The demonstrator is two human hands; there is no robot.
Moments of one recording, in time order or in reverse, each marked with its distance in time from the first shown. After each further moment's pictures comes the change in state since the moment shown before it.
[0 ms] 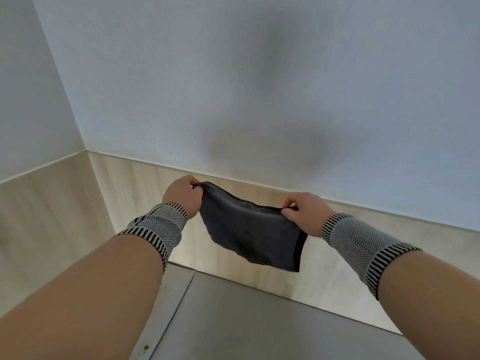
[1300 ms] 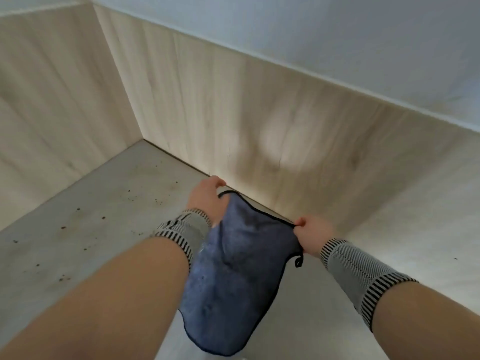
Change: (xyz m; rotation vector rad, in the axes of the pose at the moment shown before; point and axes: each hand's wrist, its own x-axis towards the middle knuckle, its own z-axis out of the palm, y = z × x) left_hand -0.108 -0.138 0.194 0.098 -0.174 -0.269; right_hand -0.031 0.116 0.236 0.106 -0.459 0.358
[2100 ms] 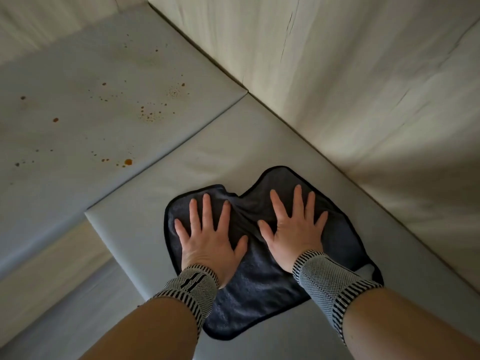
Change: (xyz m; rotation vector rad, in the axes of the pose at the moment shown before) left_hand 0.025 -0.205 0.281 0.584 -0.307 -0.342; right_hand 0.218 0.055 0.263 -0.556 -0.145 -0.402
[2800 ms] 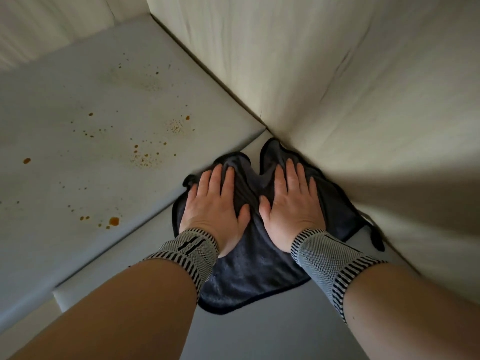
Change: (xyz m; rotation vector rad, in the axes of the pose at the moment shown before) left_hand 0.165 -0.020 -0.081 -0.043 0.171 0.111; right_hand 0.156 -0.052 -0.063 -0.102 0.195 -0.133
